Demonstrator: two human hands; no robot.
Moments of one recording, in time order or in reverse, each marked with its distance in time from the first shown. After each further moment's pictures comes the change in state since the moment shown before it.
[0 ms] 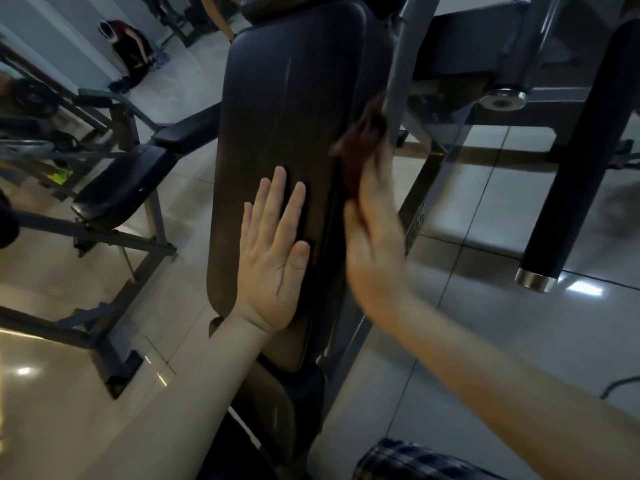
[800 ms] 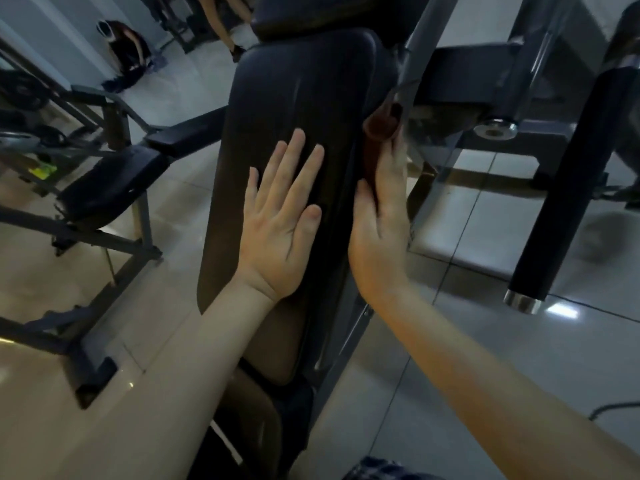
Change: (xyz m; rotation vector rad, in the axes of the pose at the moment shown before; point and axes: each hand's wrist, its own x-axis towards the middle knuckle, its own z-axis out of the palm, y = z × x) left_hand 0.048 0.008 -0.004 0.017 0.022 0.059; right_hand 0.033 -0.012 -0.001 -0.017 0.147 0.093
